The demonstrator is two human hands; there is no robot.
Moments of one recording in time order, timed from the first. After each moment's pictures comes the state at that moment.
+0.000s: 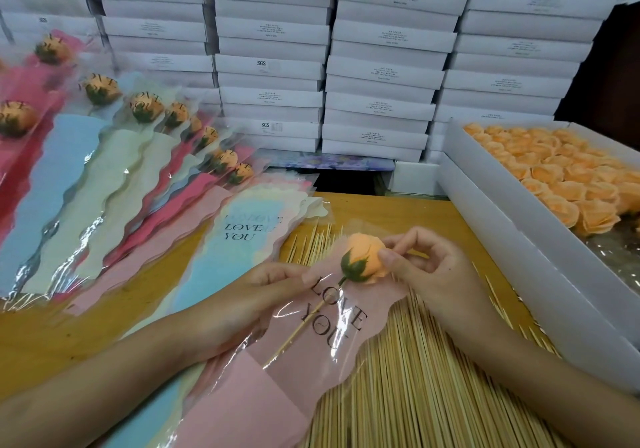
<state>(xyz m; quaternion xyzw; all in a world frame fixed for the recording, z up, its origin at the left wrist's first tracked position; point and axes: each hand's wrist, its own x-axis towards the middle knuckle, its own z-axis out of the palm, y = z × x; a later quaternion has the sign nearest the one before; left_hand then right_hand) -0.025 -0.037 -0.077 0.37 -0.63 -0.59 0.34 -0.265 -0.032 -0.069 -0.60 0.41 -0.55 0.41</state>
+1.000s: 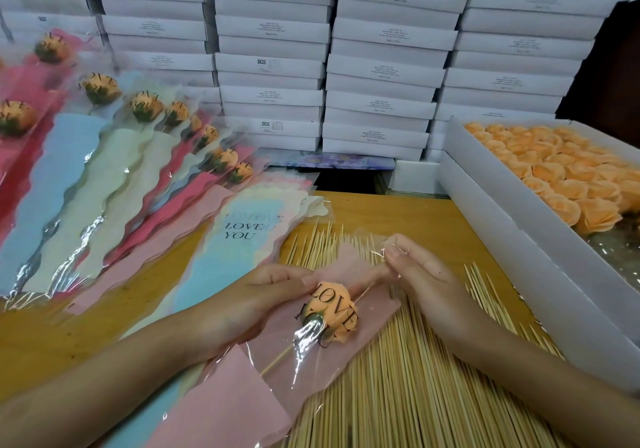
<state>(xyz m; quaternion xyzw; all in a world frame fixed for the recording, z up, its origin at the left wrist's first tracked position) -0.027 -0.038 -0.077 0.34 -0.59 -0.66 0.31 -0.261 -0.028 -0.076 -0.65 0.44 -0.43 0.46</state>
